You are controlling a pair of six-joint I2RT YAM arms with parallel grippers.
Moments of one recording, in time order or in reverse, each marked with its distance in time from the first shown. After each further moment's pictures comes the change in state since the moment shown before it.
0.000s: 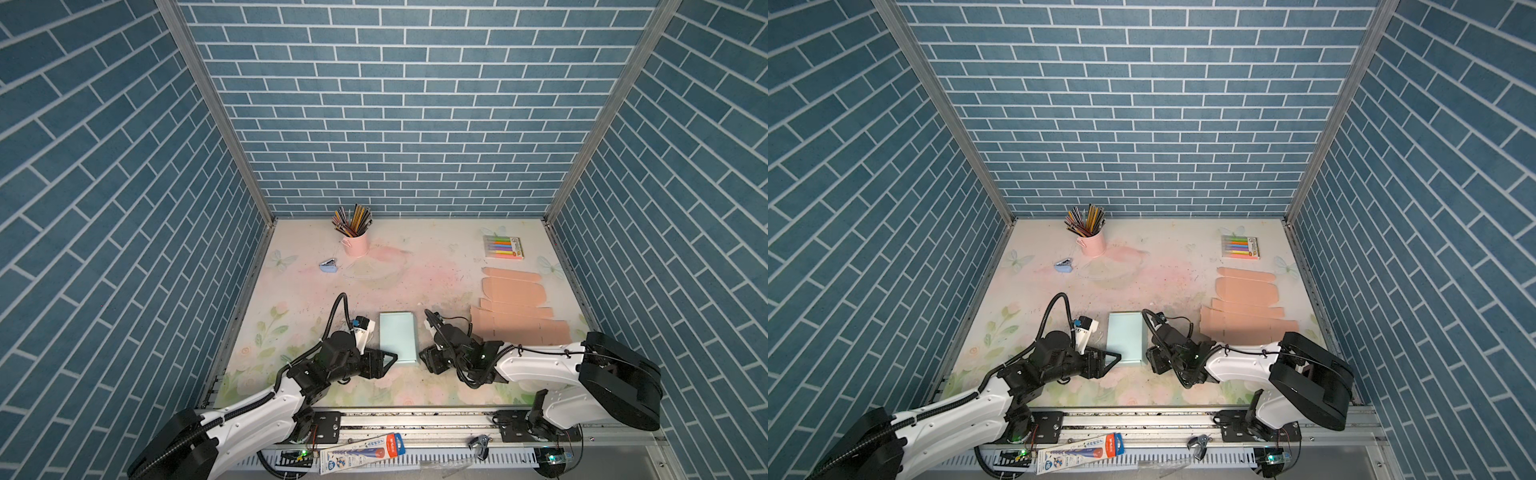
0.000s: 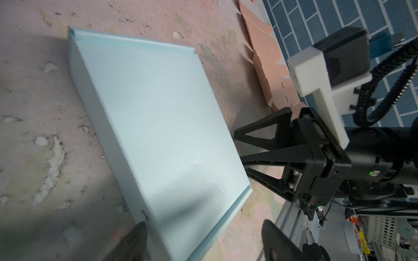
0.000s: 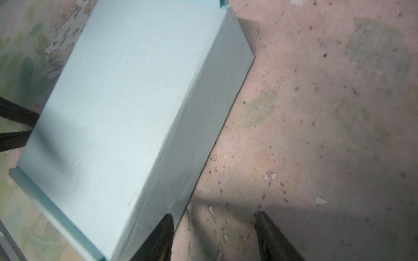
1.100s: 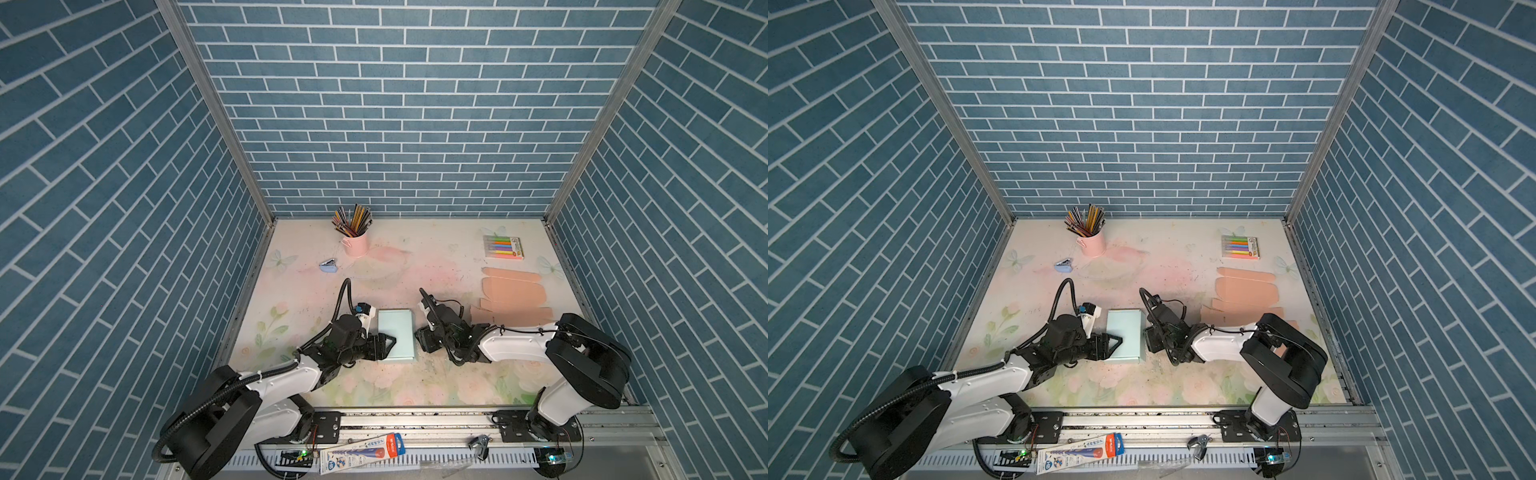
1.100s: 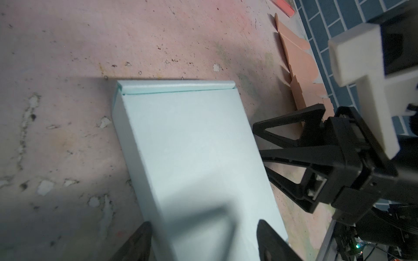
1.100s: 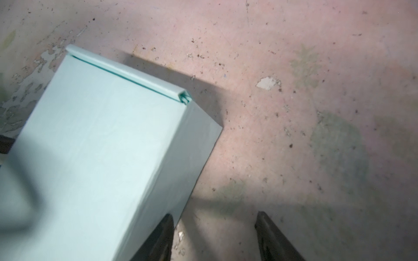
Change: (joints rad) left arm 0.105 0.302 0.123 0.112 -0.035 0.073; right arm -0.124 0.179 0.144 0.063 0.006 -0.117
